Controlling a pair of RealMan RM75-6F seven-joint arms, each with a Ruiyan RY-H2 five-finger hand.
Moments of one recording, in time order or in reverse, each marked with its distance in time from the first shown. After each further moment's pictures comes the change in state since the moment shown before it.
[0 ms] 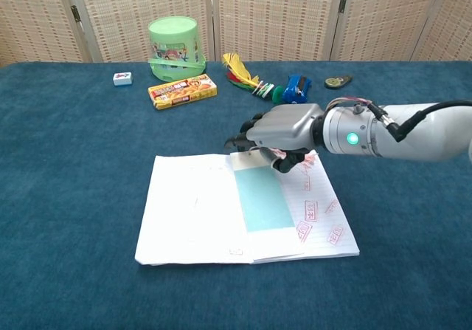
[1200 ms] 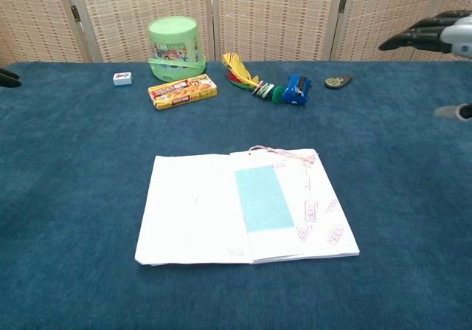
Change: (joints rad) left arm -0.248 -0.141 -0.008 0.188 0.270 -0.083 -0.030; right arm -0.434 0.533 -0.100 -0.494 -0.076 0.584 -0.062
